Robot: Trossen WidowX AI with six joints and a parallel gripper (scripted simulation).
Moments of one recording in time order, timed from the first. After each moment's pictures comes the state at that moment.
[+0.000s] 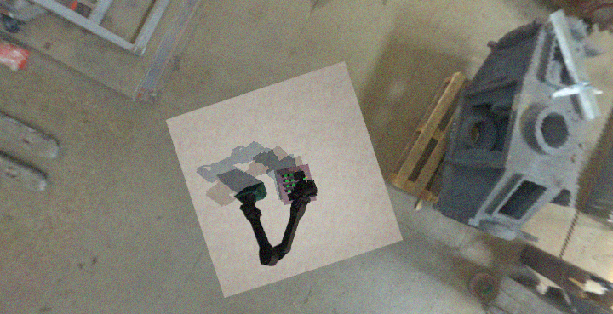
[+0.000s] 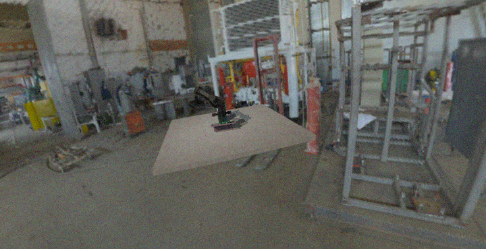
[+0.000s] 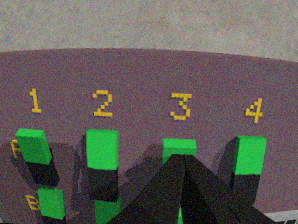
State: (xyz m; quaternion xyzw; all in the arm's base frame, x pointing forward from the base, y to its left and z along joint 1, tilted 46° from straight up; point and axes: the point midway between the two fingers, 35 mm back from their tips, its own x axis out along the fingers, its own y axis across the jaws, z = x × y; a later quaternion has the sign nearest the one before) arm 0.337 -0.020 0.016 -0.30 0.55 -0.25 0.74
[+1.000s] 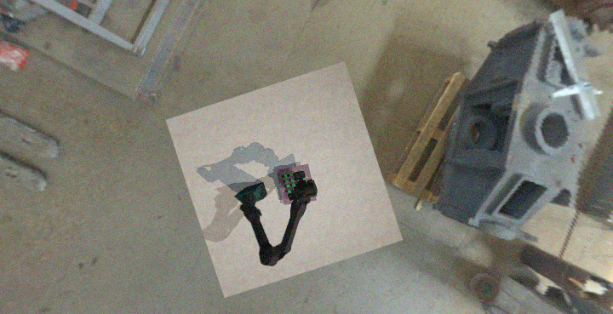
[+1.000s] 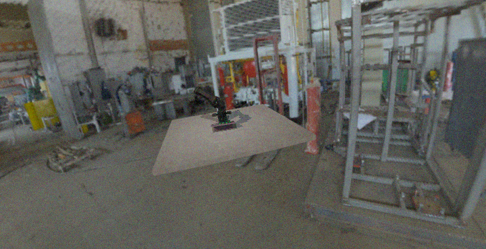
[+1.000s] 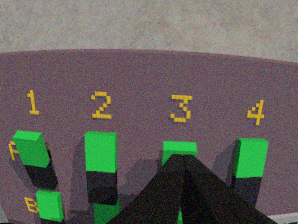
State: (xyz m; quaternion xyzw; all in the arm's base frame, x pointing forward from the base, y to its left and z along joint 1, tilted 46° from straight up) arm 0.338 -0.022 0.014 -0.30 0.55 -0.25 0.74
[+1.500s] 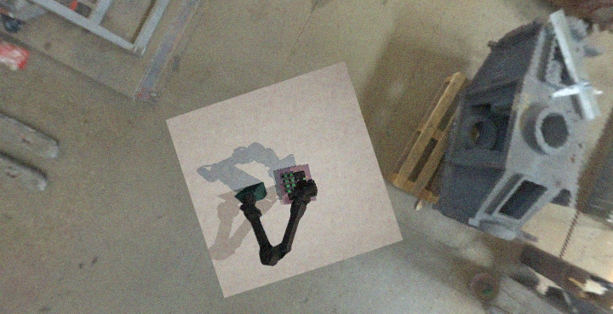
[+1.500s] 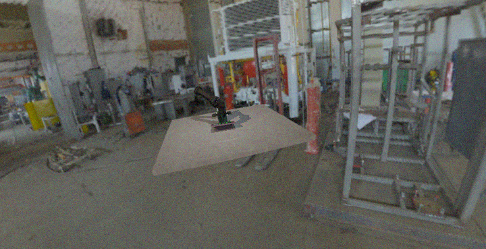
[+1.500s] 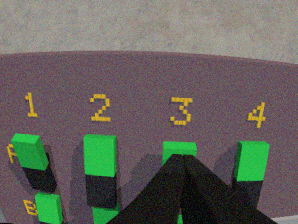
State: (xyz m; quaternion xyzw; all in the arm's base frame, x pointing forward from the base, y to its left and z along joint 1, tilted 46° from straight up) arm 0.339 -0.023 0.013 -0.30 0.55 -0.25 0.74
